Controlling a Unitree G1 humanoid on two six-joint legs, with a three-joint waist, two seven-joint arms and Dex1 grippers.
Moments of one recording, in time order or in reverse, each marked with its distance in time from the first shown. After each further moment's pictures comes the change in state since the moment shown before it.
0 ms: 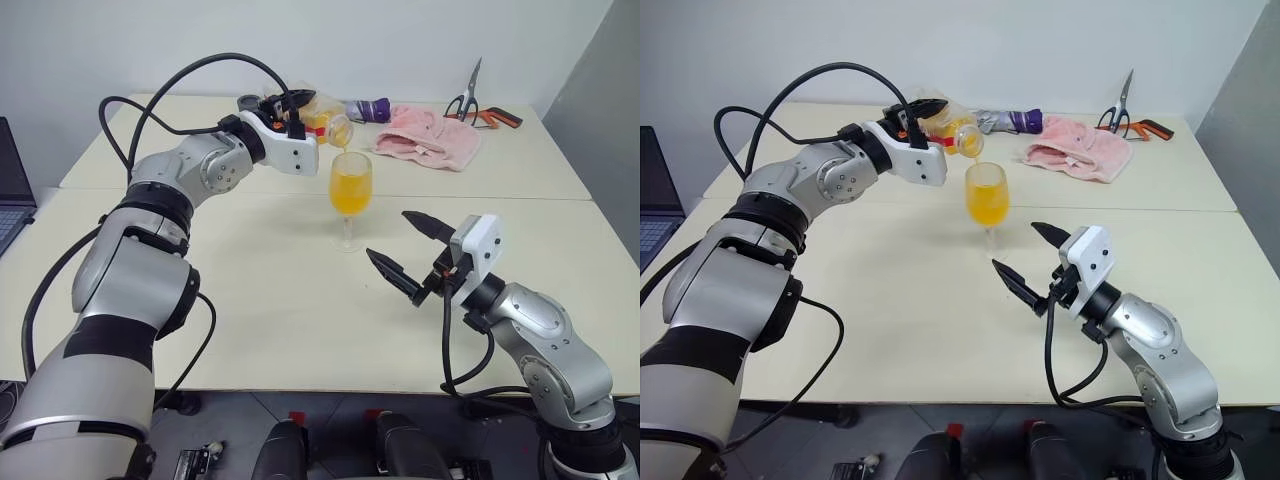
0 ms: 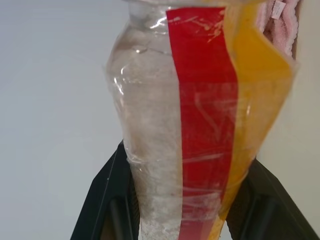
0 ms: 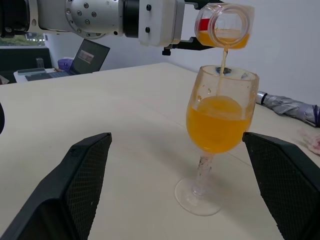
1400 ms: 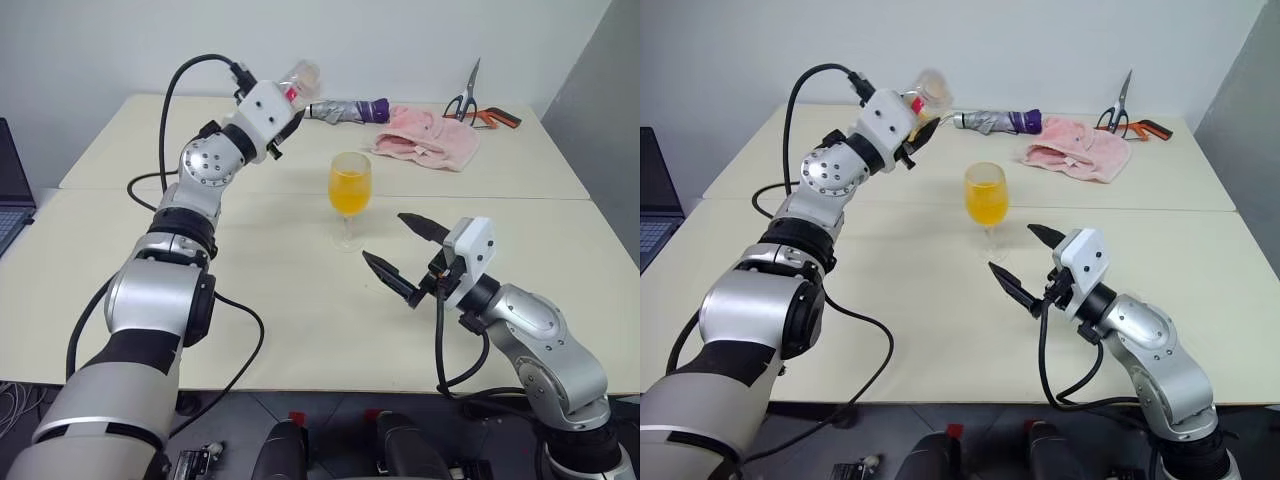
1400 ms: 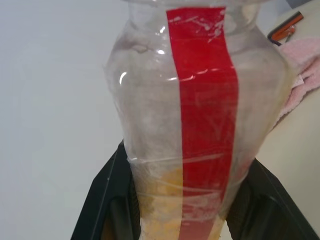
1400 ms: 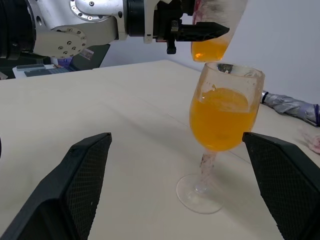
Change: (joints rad) left arm 0.153 -0.112 0.473 -0.061 -0.605 0.257 -0.528; right arm -0.014 -0.001 0.030 0.000 -0.031 0.011 0.015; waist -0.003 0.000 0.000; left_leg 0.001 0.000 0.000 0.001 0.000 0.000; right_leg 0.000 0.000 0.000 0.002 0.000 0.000
